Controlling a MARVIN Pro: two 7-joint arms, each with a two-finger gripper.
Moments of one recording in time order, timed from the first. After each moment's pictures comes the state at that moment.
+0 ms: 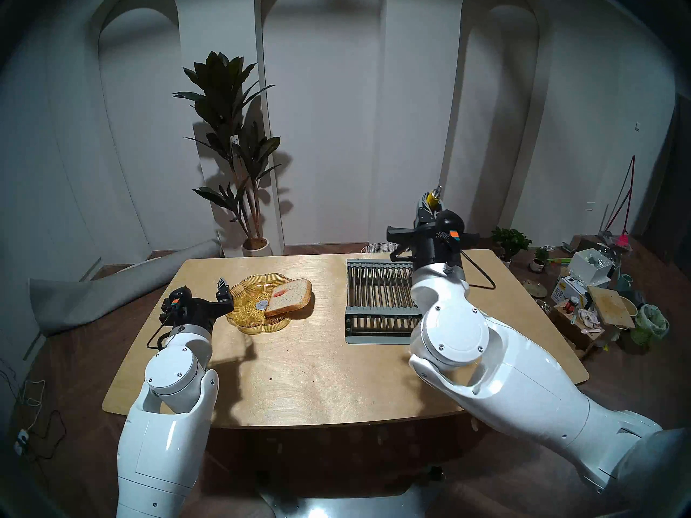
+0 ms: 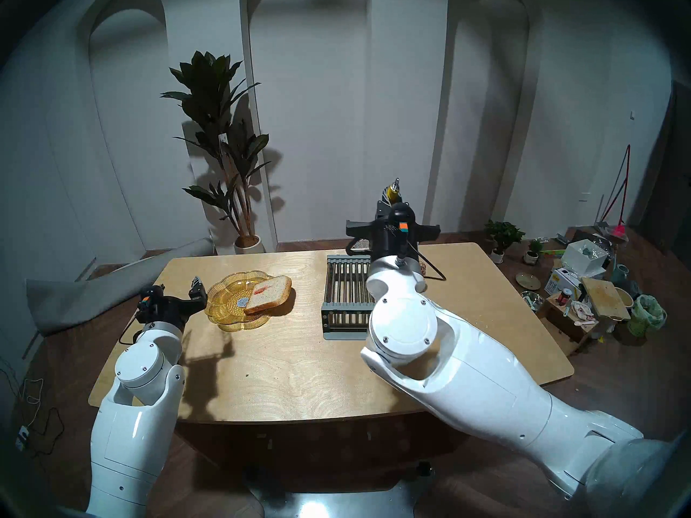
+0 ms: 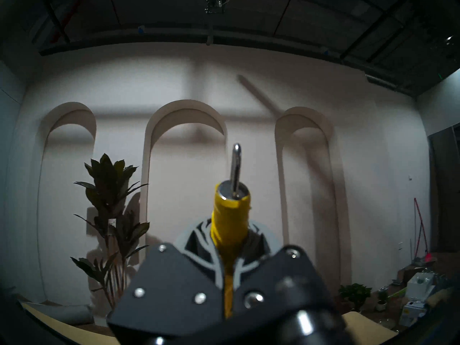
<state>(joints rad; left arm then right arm) 1.75 -1.34 -1.65 -1.83 -0.29 0.10 0.27 -1.22 -0.95 0.77 -2.05 0.33 -0.02 -1.02</state>
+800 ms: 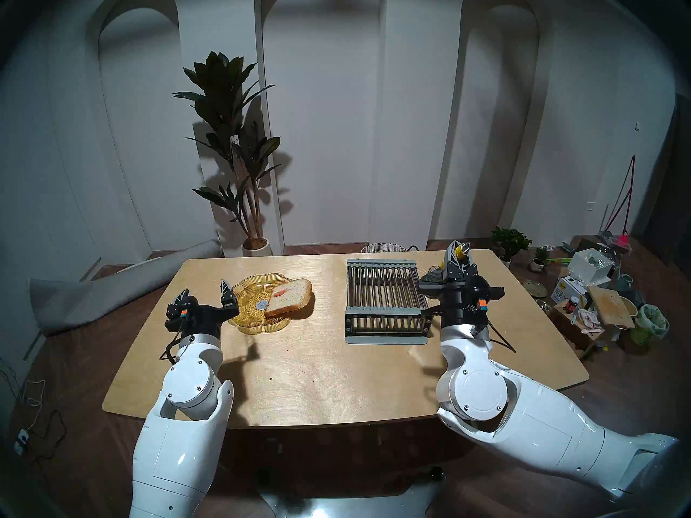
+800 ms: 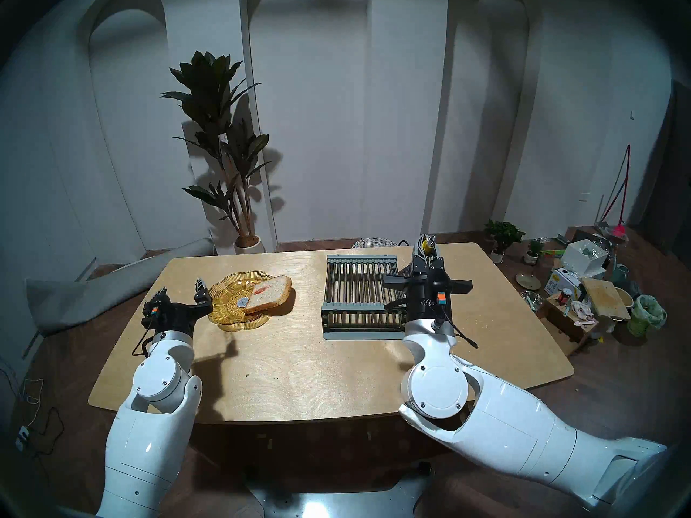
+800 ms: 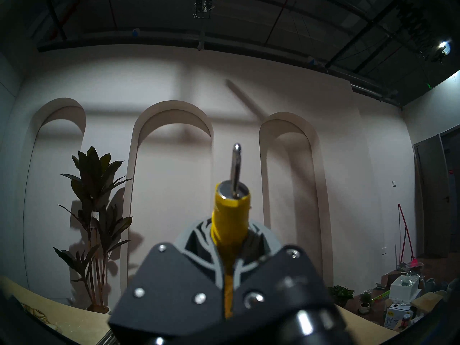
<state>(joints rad) 1.75 -1.37 -1.61 -1.75 -0.23 -0.07 0.32 -1.40 -0.86 0.77 -1.90 0.24 -0.37 -1.02</state>
